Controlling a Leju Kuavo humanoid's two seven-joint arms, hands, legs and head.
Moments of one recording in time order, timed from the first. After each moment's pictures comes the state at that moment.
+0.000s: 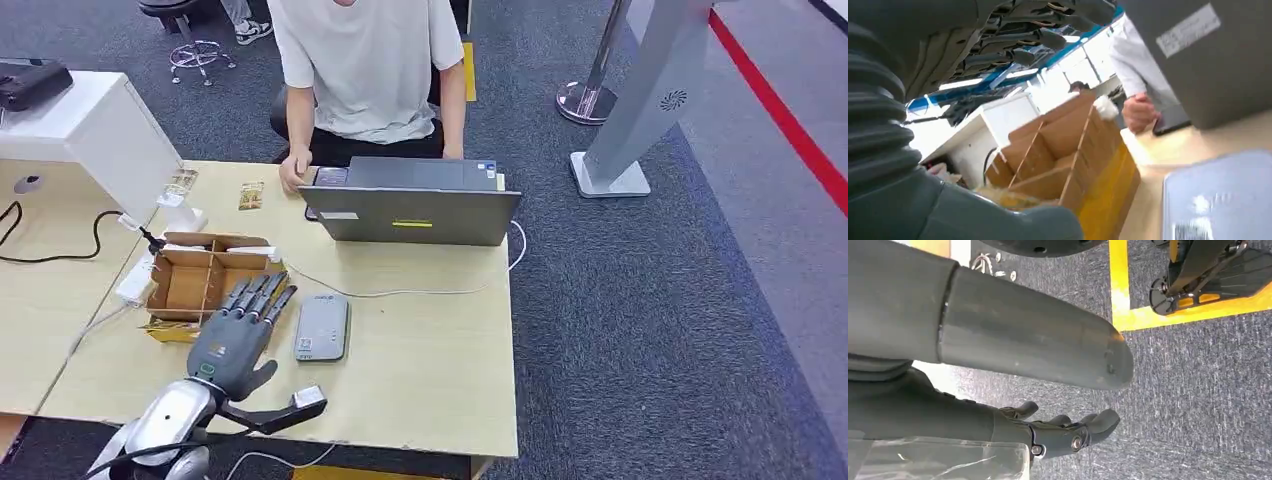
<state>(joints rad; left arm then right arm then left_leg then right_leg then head) 0.02 0.26 -0.34 -1.68 -1.44 0.13 0.13 -0.04 0.23 -0.96 -0.19 1.02 -0.22 0.08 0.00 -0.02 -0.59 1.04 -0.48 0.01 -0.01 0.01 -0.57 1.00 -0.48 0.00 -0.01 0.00</state>
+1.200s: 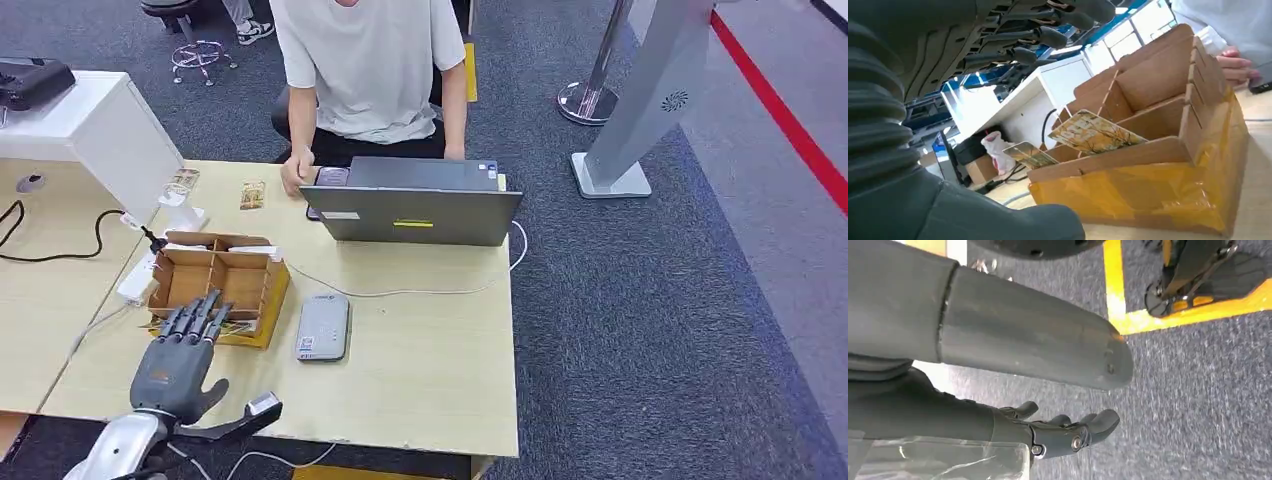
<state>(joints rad) 0.17 0.25 -0.13 -1.68 -1.43 0.24 0.13 -0.05 0.23 -0.99 -0.19 1.01 -0.21 0.06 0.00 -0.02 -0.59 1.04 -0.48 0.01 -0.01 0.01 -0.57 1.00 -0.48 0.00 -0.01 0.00</state>
